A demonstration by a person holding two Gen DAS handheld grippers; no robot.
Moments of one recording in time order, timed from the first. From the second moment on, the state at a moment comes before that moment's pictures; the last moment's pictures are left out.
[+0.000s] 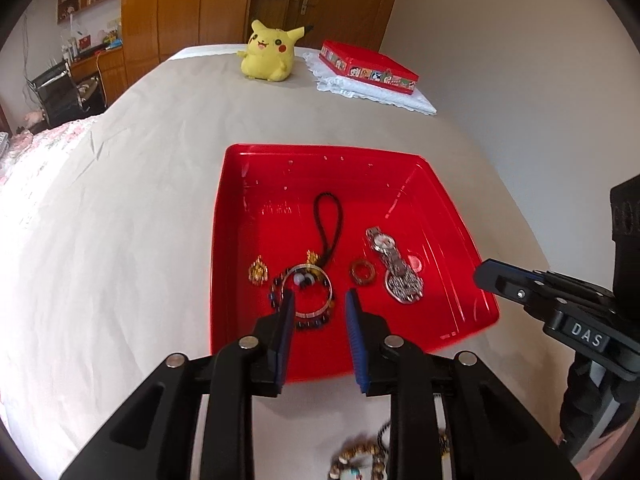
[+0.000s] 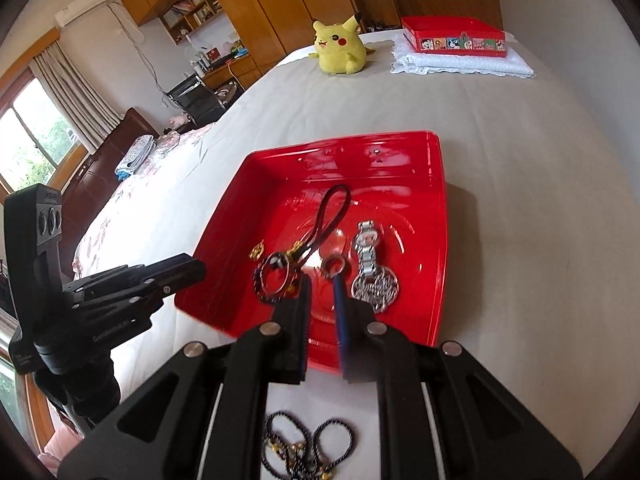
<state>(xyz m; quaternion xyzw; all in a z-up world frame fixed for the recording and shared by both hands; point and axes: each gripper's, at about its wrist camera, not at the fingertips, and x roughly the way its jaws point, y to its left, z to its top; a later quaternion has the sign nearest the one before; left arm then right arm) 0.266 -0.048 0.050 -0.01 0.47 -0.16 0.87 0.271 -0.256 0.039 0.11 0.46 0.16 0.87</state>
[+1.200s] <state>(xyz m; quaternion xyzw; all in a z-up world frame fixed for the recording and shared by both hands) 0.154 -0.013 -0.007 0.00 0.51 -0.15 0.85 0.153 -0.236 -0.027 0.10 0.52 0.16 0.83</state>
